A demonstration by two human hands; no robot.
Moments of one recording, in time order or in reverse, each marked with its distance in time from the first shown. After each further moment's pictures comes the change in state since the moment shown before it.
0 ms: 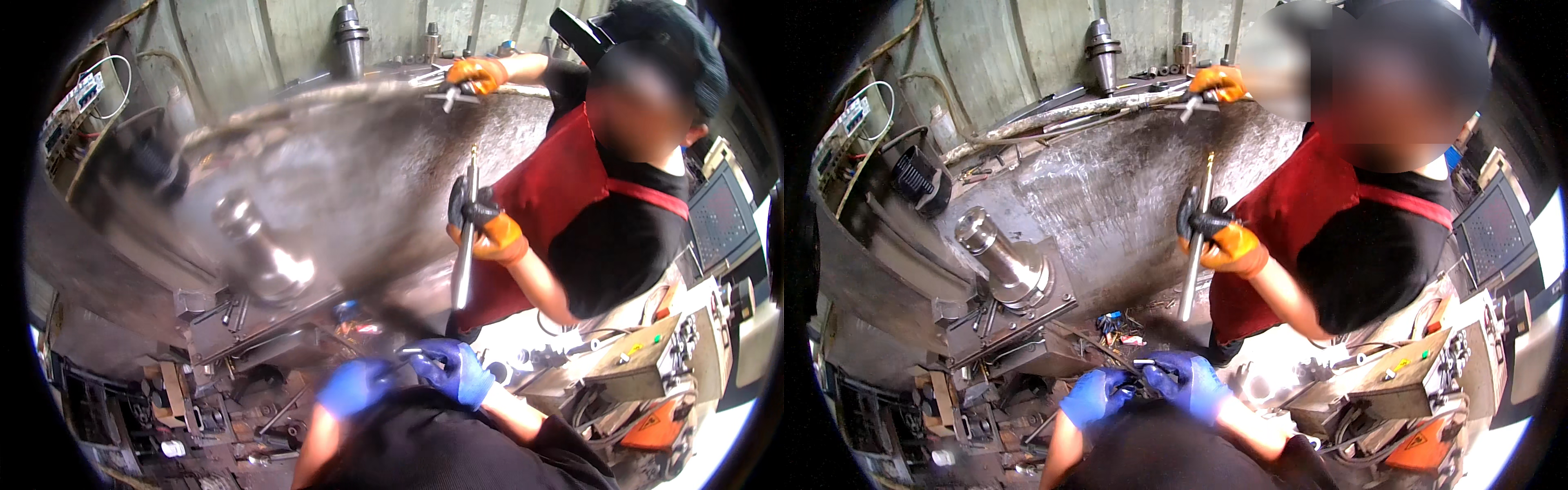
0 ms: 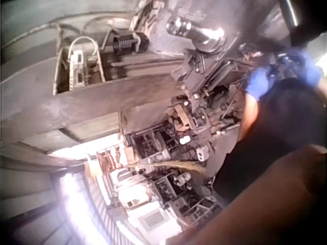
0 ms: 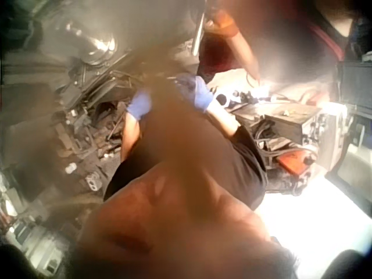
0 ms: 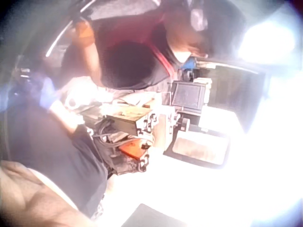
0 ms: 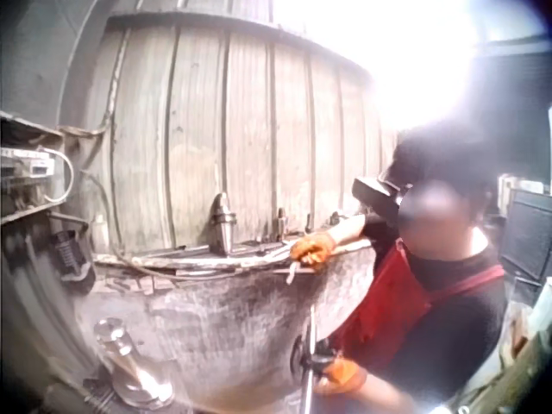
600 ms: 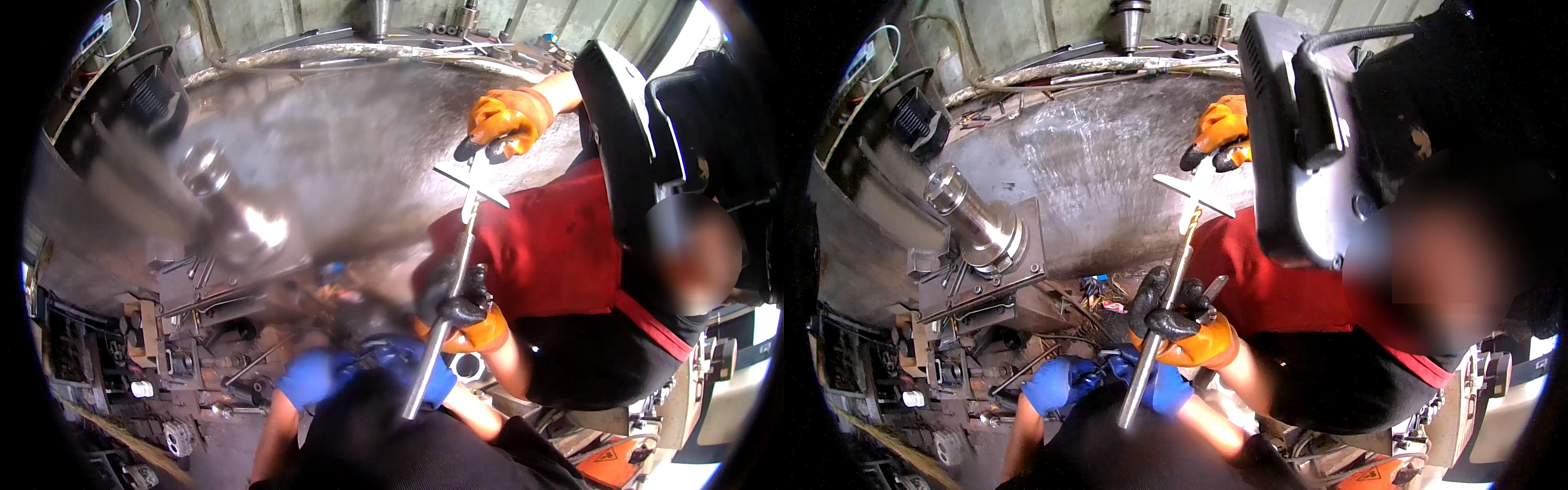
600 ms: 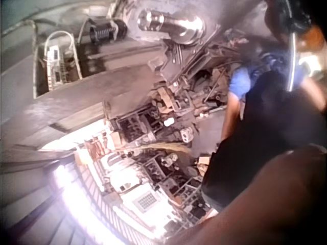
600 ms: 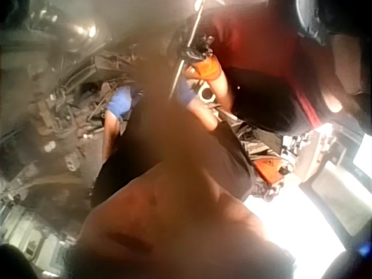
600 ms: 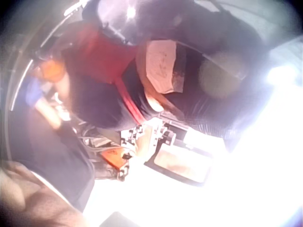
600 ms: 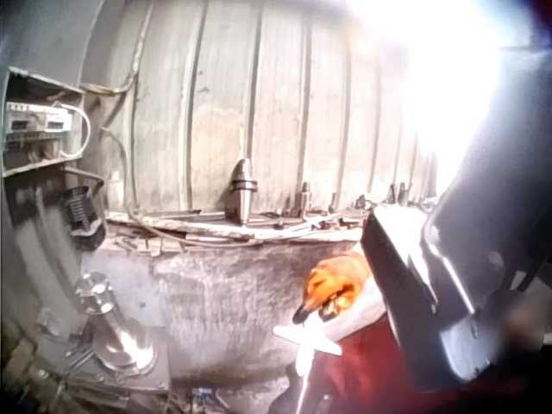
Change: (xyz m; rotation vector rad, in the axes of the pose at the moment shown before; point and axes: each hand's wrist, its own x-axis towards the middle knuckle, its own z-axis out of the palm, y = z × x) left_hand -0.018 0.007 0.020 0.041 0.057 -0.129; right_hand 0.000 0.088 0.008 0.320 -0.316 -0.122
